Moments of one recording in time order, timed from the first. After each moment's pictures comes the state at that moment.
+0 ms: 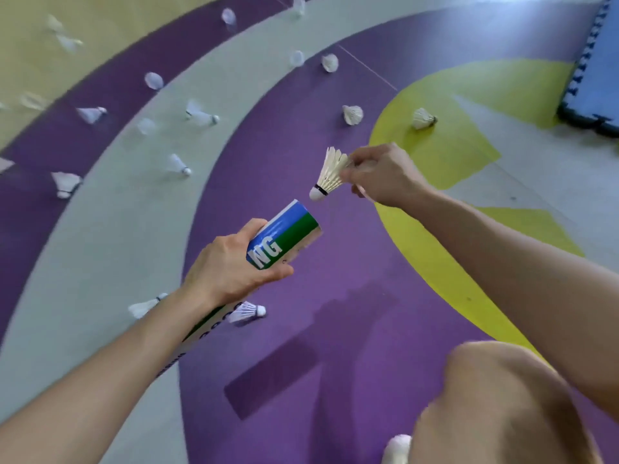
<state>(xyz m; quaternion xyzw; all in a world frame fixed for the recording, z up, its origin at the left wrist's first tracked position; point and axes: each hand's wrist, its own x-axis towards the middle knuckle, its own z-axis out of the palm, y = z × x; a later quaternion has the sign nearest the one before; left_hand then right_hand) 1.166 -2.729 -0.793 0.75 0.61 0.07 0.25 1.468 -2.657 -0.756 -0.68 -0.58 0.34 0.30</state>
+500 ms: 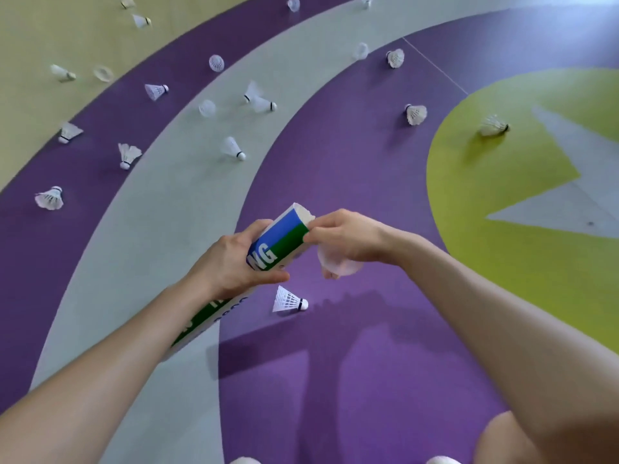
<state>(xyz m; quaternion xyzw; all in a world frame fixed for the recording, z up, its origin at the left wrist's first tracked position) 1.056 -2.724 -0.818 0.73 0.62 0.07 0.27 1.317 -2.702 -0.756 -0.52 -0.66 0.54 0.05</state>
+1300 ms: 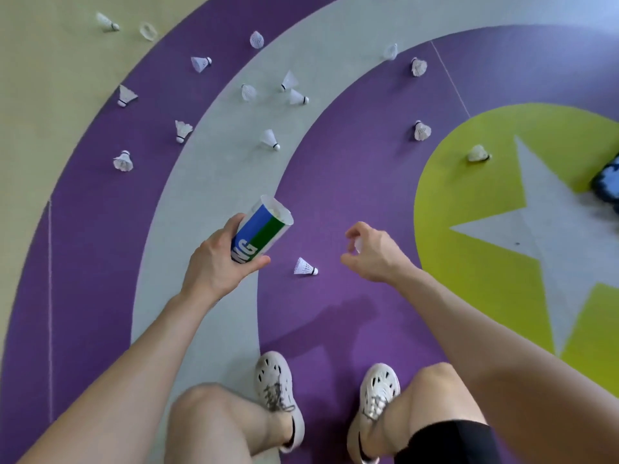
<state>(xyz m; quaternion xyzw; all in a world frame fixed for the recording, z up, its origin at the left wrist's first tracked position) 1.000 -2.807 -0.570 0.60 0.74 0.14 0.27 1.318 -2.735 -0.575 -0.63 -0.64 0.44 0.00</state>
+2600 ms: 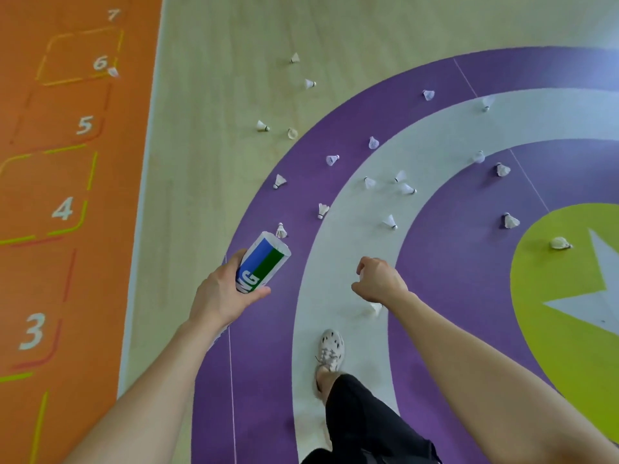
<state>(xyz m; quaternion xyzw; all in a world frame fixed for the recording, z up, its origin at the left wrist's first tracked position) 0.480 -2.848 -0.246 0.56 0.79 0.10 0.23 0.805 -2.728 -0.297 -0.63 -0.68 0.35 -0.10</state>
